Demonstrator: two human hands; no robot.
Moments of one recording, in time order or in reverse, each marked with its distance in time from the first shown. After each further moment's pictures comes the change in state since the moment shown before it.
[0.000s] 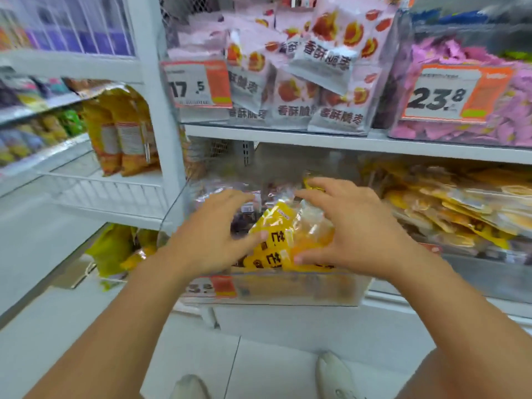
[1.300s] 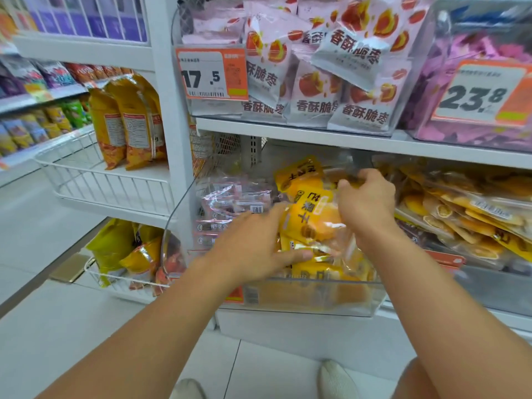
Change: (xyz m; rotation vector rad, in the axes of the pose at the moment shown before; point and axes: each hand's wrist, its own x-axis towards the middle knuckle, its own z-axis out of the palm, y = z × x) left_hand 0.021 0.003 0.050 0.059 -0.111 -0.033; right_hand 0.065 0.011 0.041 0.725 0.379 0.867
